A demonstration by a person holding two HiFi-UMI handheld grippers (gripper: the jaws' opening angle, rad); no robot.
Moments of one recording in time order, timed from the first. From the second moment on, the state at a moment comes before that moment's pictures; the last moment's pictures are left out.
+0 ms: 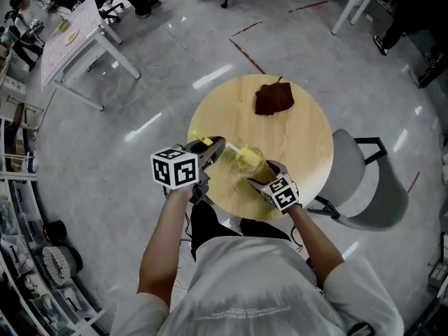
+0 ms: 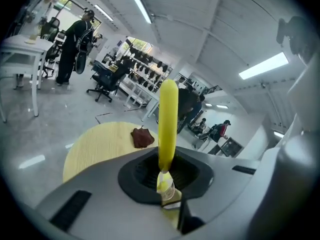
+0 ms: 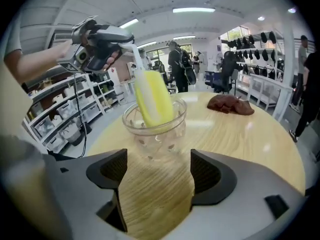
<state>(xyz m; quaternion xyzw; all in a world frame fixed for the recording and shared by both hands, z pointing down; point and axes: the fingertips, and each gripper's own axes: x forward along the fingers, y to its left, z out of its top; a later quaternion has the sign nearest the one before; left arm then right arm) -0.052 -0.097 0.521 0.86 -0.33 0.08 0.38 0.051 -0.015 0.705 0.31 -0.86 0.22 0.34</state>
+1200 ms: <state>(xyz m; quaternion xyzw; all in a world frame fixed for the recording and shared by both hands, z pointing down) -0.022 -0.074 0.517 0.88 -0.28 0.06 0.39 0.040 -0.021 0.722 0.33 -0.86 0.16 0.37</state>
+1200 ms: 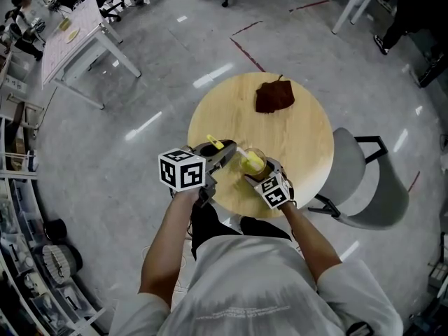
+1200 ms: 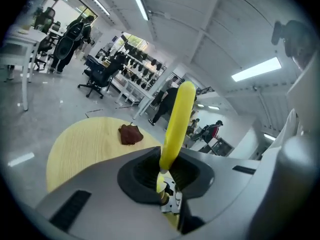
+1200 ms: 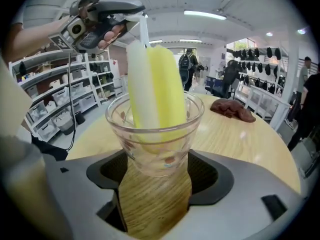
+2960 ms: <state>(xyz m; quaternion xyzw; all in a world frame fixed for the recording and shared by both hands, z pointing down) -0.013 -0.064 0.518 0.89 -0.30 0.11 0.33 0.033 -0.048 0.697 0.35 -0.86 0.12 0.35</state>
